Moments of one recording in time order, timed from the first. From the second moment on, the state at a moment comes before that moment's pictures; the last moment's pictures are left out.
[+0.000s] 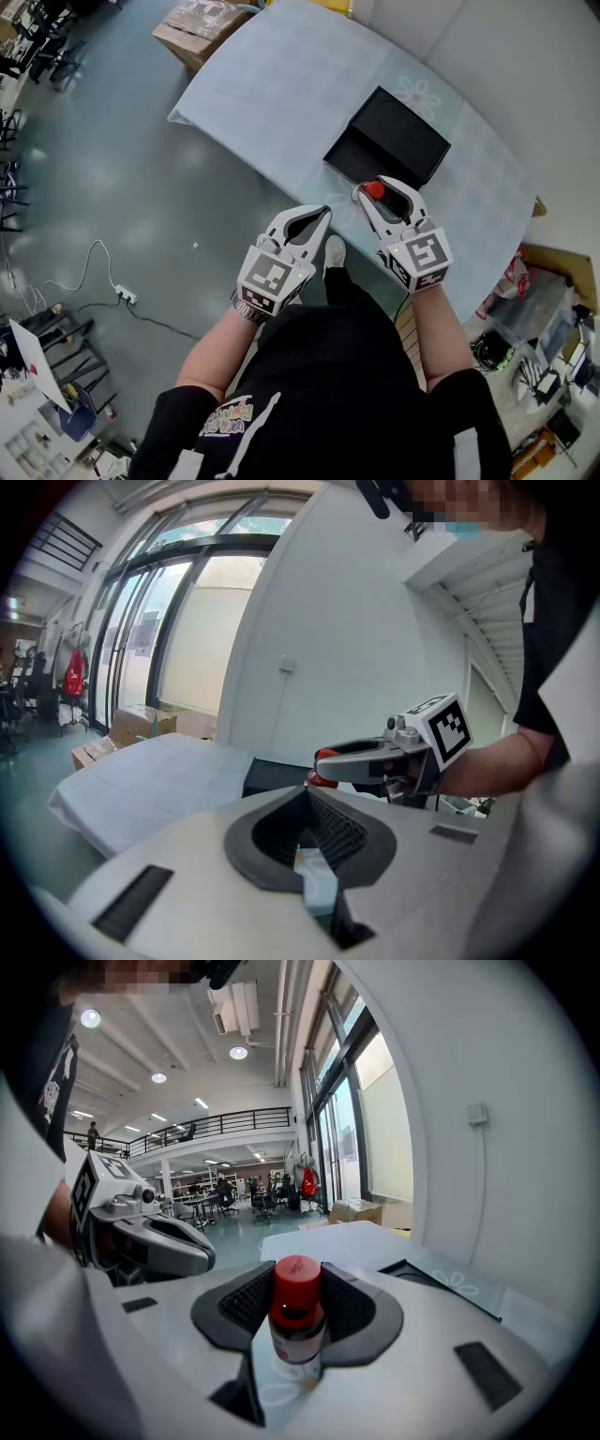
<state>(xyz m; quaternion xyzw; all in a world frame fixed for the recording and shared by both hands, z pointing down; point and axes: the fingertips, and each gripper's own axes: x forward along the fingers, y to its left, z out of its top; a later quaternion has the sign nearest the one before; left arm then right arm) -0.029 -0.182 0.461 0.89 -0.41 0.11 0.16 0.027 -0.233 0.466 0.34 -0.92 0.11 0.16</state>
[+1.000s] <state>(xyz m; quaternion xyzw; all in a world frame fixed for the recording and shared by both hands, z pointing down) -0.018 -0.246 0.521 0.86 -0.44 0.14 0.22 0.028 -0.324 0.591 0.29 -0.91 0.10 0.26</state>
